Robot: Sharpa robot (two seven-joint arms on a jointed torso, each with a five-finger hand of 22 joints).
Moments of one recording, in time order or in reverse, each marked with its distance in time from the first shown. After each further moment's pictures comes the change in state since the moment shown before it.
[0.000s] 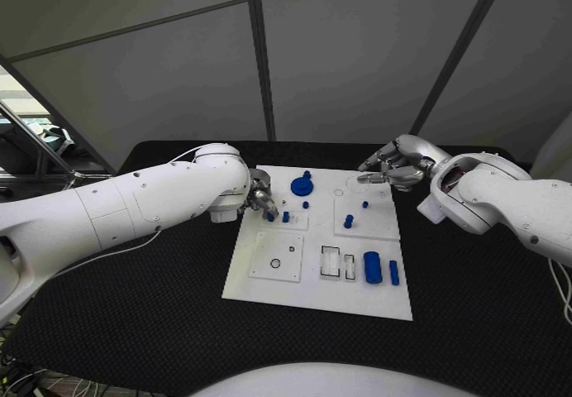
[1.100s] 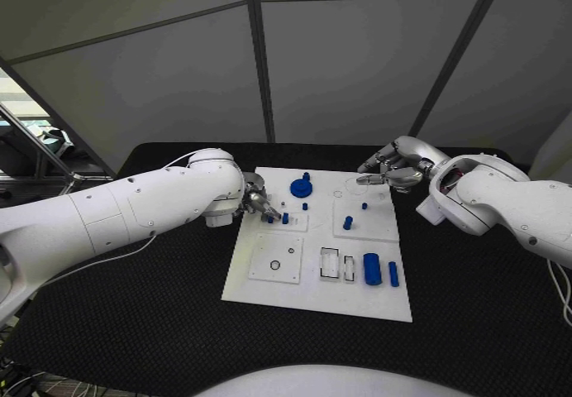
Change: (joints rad) left arm -0.011 -0.022 -0.002 0.002 0.004 -0.038 -0.005; left_hand -0.120 -0.115 -0.129 0.159 -0.261 0.029 -0.039 0.012 0.041 -0.008 -0.015 -0.011 0.000 -0.001 -0.017 0.000 0.000 0.000 0.020 -0.020 0.005 0.000; right arm 0.000 -0.001 0.000 -0.001 0.000 0.000 0.000; right_hand 0.000 0.000 0.000 0.000 0.000 0.000 0.000 0.000 0.000 0.000 0.000 0.000 -0.004 0.000 0.000 -0.004 -0.003 0.000 0.000 0.000 -0.004 -0.006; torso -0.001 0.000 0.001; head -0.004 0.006
